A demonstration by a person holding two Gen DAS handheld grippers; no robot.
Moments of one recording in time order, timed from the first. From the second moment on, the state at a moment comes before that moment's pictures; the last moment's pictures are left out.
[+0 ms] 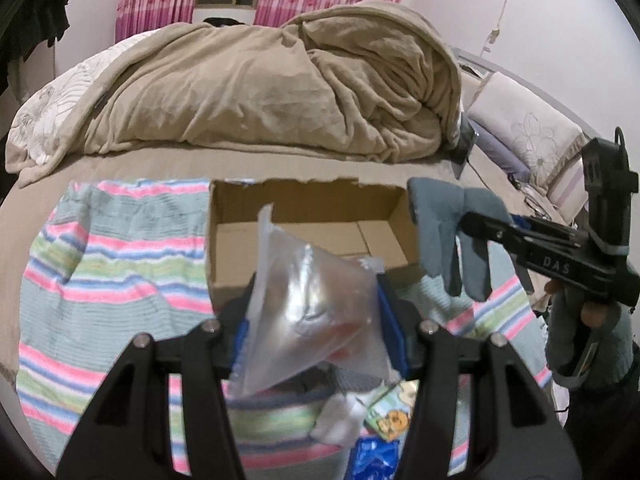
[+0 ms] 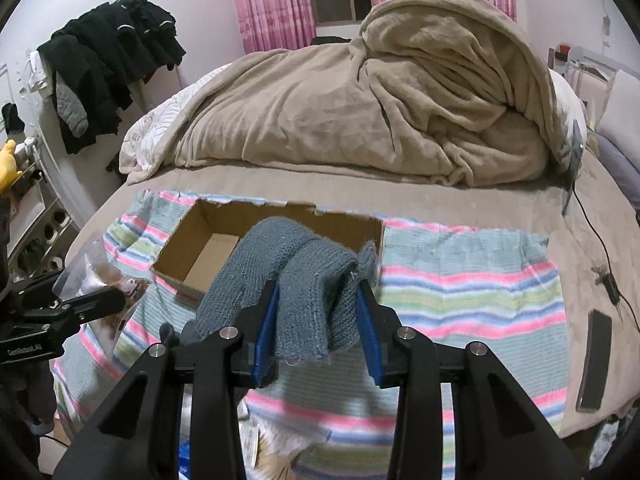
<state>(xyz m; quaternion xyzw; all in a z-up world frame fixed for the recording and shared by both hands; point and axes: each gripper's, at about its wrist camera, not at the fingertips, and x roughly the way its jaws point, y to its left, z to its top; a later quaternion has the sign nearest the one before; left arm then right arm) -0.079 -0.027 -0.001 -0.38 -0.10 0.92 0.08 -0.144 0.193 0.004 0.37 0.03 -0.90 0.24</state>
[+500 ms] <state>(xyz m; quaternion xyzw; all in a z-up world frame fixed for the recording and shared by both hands) -0.135 -0.021 -0.008 -0.37 -0.10 0.92 0.09 -0.186 0.177 -0.008 0.38 0.03 -0.89 0.25</state>
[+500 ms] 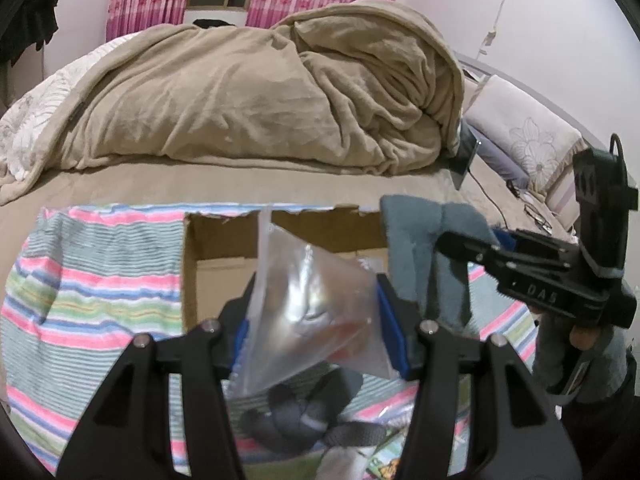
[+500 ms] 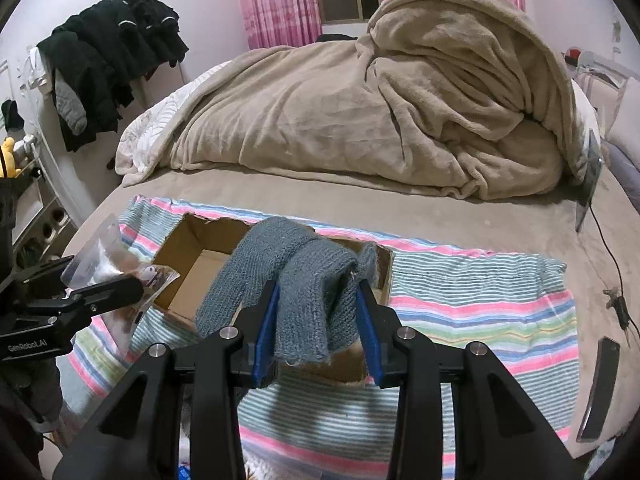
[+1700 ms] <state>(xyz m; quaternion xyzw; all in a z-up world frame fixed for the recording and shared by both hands) -0.171 -0.014 -0.042 -0.42 -0.10 0.90 0.07 -0.202 0.172 -0.051 0.42 0.02 -0.87 0.25</state>
